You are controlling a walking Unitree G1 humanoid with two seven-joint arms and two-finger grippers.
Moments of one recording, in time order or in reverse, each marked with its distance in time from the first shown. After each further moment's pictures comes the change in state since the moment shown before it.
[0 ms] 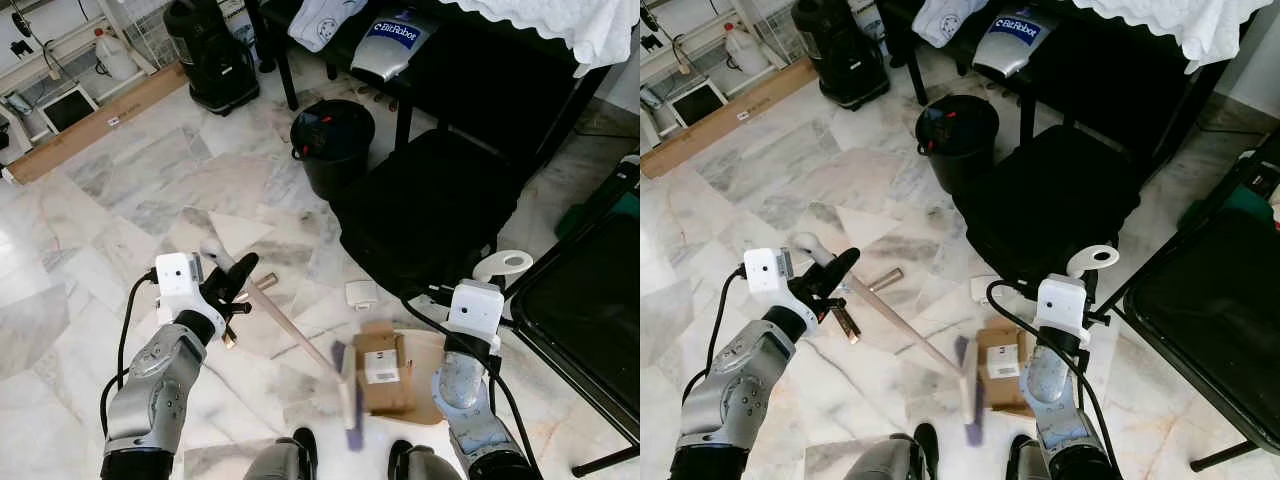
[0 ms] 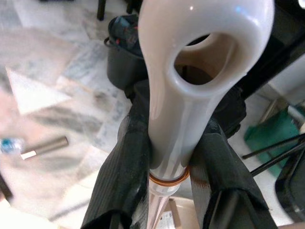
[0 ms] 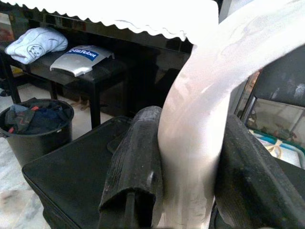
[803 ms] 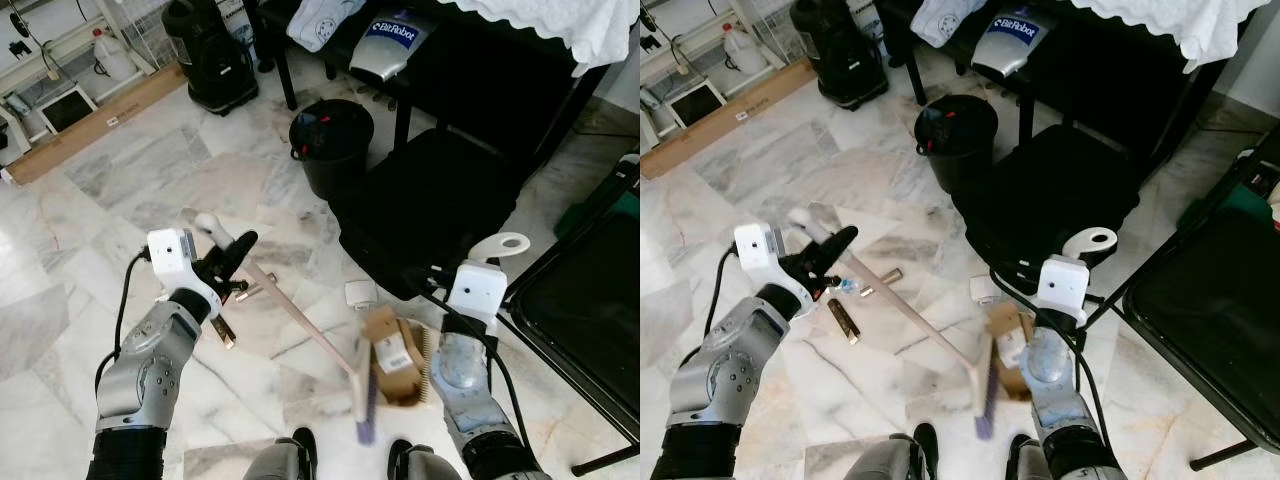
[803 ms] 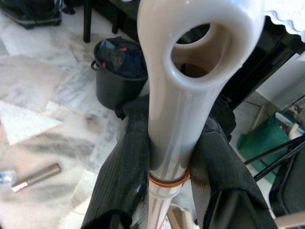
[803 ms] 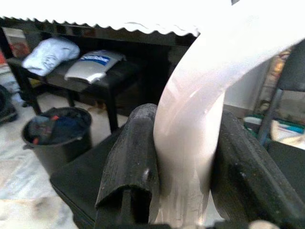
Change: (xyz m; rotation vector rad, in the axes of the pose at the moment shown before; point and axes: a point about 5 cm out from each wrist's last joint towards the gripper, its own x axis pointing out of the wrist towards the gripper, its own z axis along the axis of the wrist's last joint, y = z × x) left arm 0.012 -0.011 0.032 0.089 -0.066 -0.076; right arm 0.021 0.015 0.017 0.121 0.004 0.059
